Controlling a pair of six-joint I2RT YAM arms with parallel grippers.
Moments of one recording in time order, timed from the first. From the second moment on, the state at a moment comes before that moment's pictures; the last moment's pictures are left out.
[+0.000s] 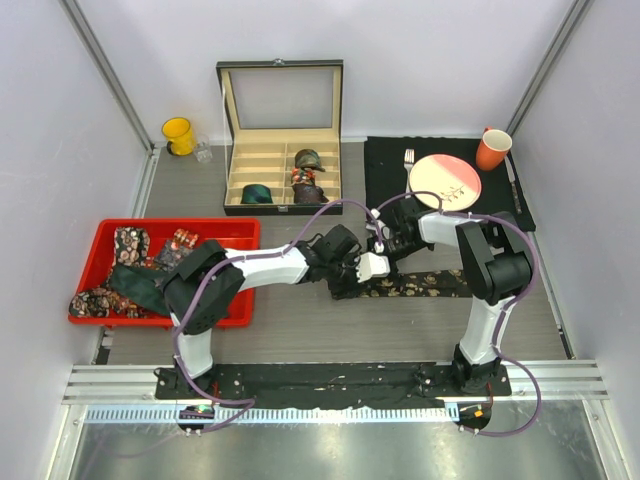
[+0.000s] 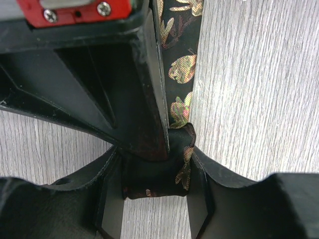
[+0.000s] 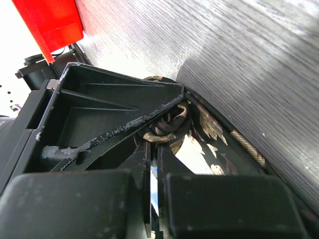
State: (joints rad) left arm -0.91 1.87 1.13 -0.20 0.32 0.47; right arm 0.31 1.89 1.03 -0.53 -0.94 0.22
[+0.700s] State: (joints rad) left arm -0.84 1.78 0.95 0.10 0.47 0.35; right arm 0.31 1.90 1.04 -0.58 -0.83 0.23
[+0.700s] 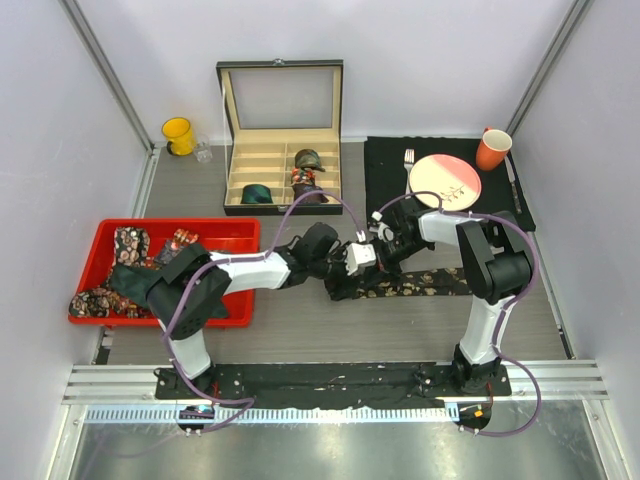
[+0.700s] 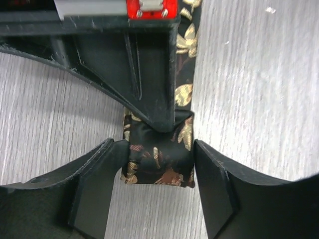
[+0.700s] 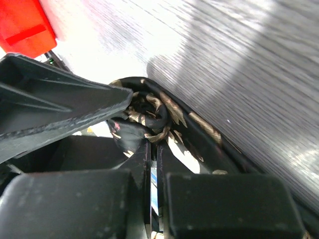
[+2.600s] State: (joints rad) left arm -0.81 1.73 0.89 0.14 0.51 0.31; right arm 0.33 1.89 1.04 -0.51 -0.88 0.17
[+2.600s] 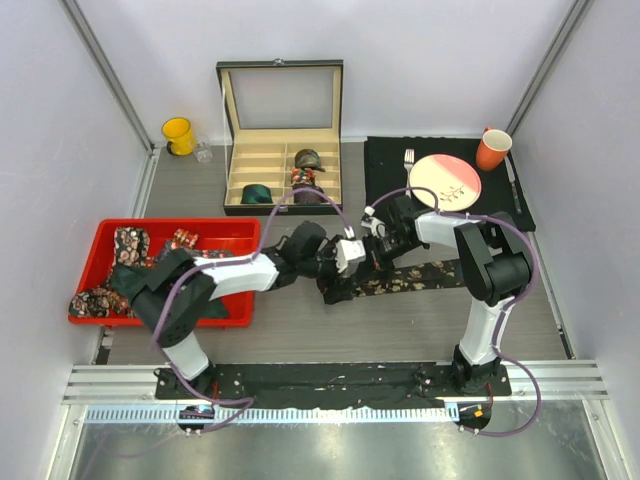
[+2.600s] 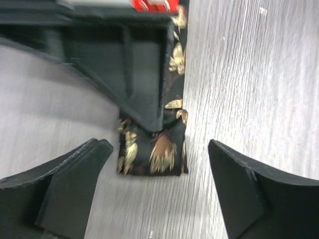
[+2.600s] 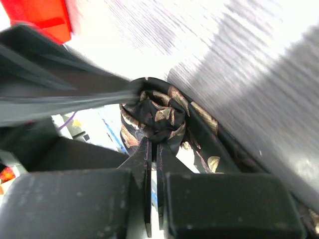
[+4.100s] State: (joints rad) left arm -0.74 1.74 0.54 0.68 0.61 0.32; right arm 0.36 2.06 0.95 -0.11 -1.19 0.29
